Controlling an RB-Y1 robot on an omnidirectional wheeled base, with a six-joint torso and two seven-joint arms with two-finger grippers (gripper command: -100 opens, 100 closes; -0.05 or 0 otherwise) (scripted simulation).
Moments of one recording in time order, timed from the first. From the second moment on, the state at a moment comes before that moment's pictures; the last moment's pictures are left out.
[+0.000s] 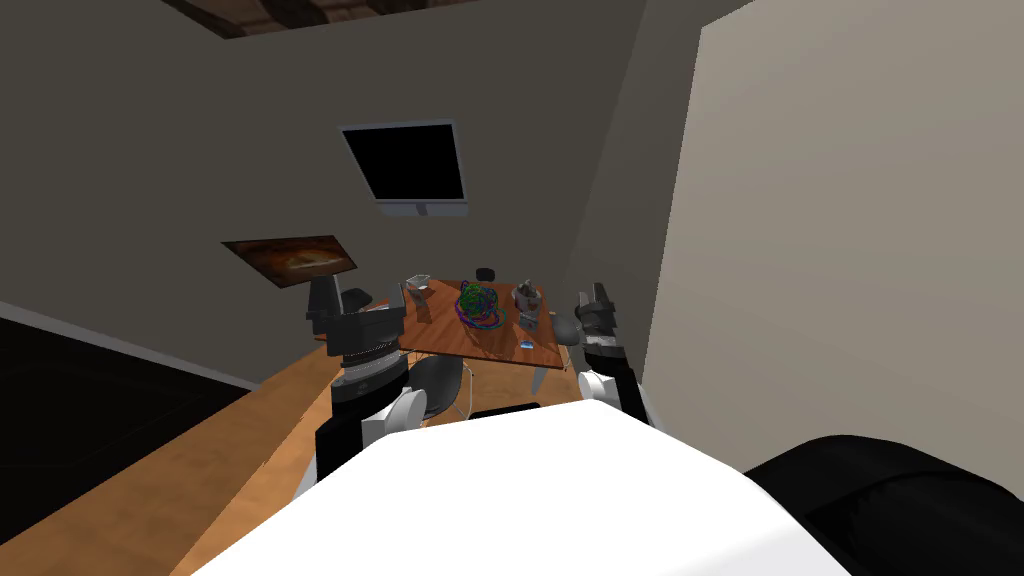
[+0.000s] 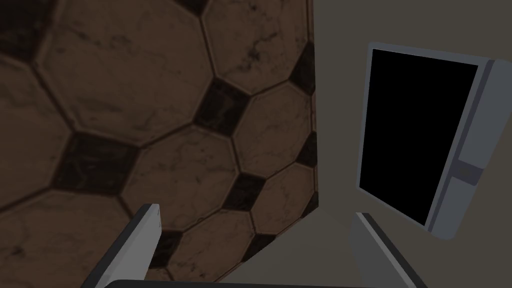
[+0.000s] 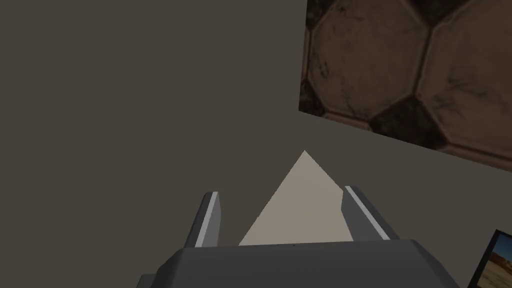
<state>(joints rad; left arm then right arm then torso) 0.48 -0.04 -0.06 -2.40 -0.03 -0.58 0.06 0.50 0.01 -0.04 -2.31 -0.01 -0.39 0.03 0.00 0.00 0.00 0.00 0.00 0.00</state>
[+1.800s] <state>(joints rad) 0.48 -0.04 -0.06 -2.40 -0.03 -0.58 0.06 0.59 -0.32 -0.10 -2.00 0.09 0.02 0.29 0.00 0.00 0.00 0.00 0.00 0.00</state>
